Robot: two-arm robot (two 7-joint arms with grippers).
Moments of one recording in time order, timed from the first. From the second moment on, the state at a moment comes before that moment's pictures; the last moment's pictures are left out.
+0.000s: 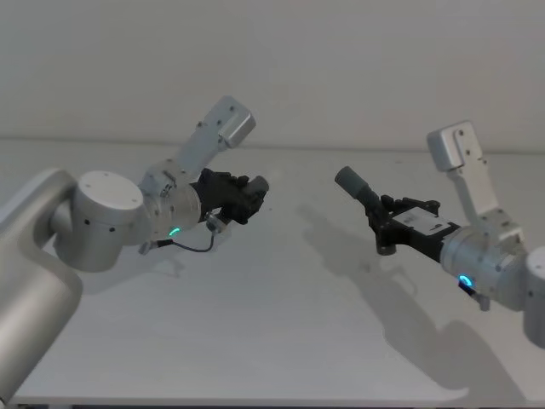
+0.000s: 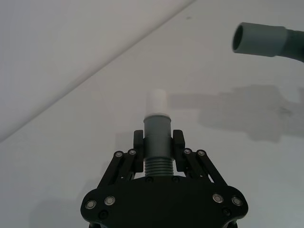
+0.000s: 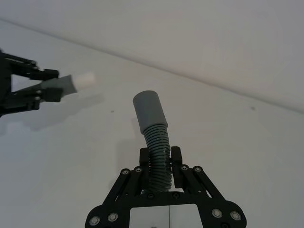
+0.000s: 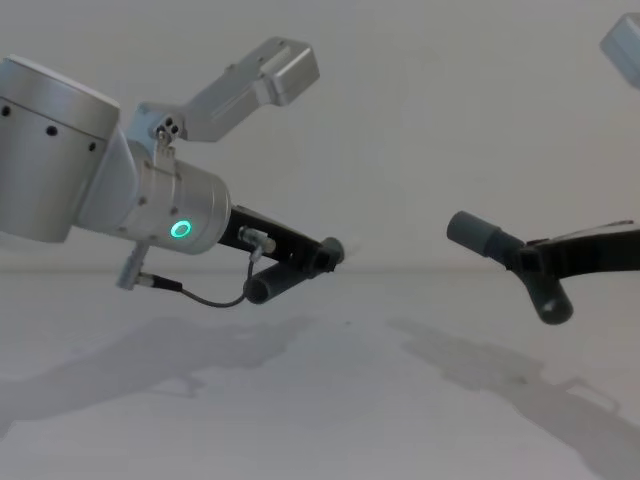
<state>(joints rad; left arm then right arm) -0.68 0.23 0.57 -1.26 -0.17 0.48 -0.37 0.36 0.32 -0.30 -1.53 0.22 0.51 0.28</state>
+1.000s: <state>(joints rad) -0.75 0.38 0.63 -1.24 -0.22 0.28 -0.74 0.44 0.60 -0.39 -1.46 0.27 0.29 0.79</state>
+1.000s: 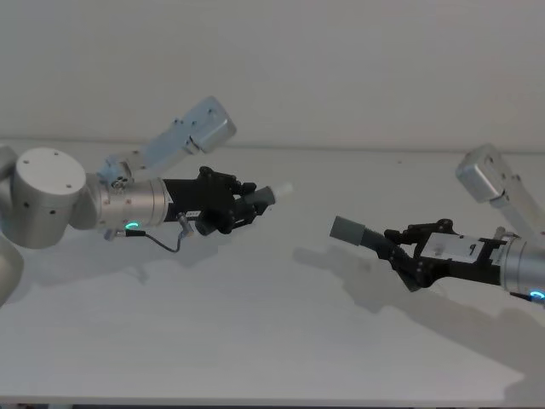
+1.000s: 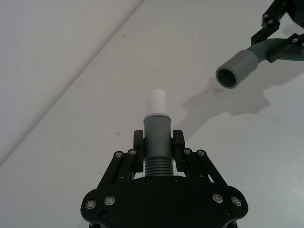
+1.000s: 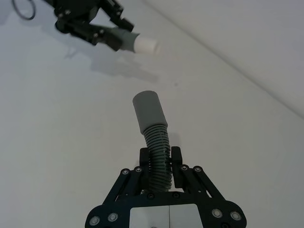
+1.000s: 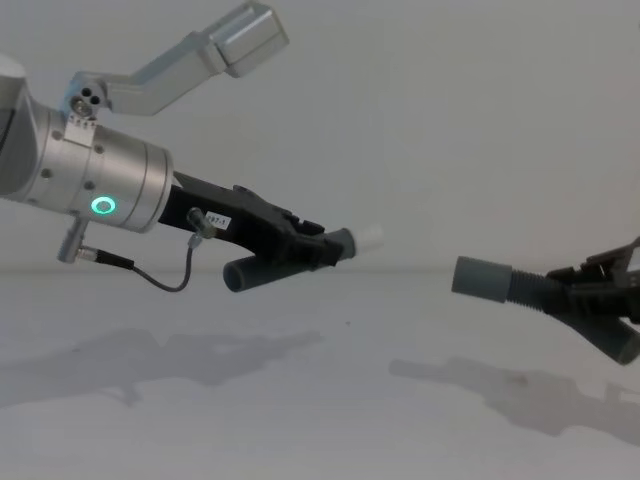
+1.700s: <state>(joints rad) -0.78 0.42 0.66 -1.20 -0.25 0.12 -0.87 0.51 0.65 -0.45 -1.40 0.29 0.26 0.92</state>
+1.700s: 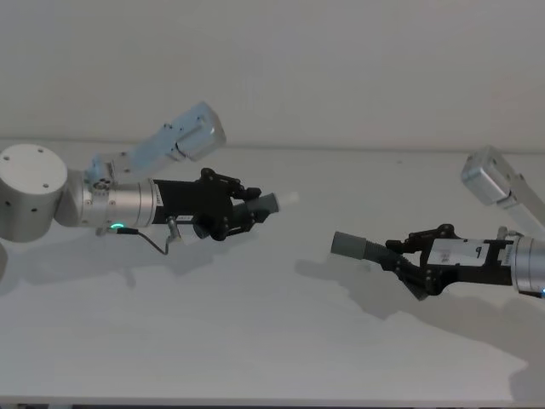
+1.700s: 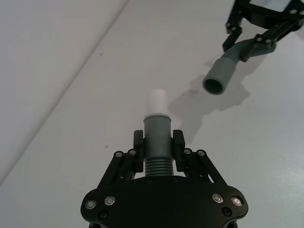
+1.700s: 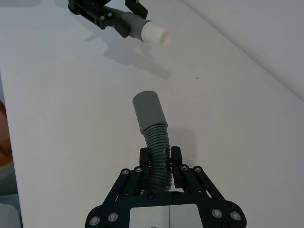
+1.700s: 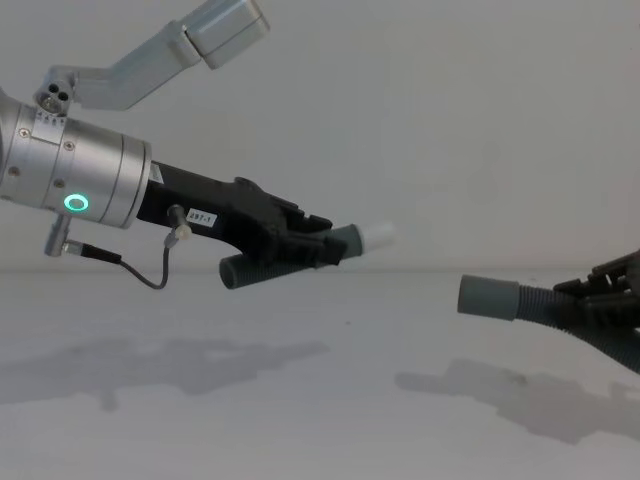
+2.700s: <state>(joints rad) -0.83 0.41 0.71 -1.14 -0.28 0.06 -0.96 0.57 0.63 -0.48 -1.35 0.31 0.24 0.93</state>
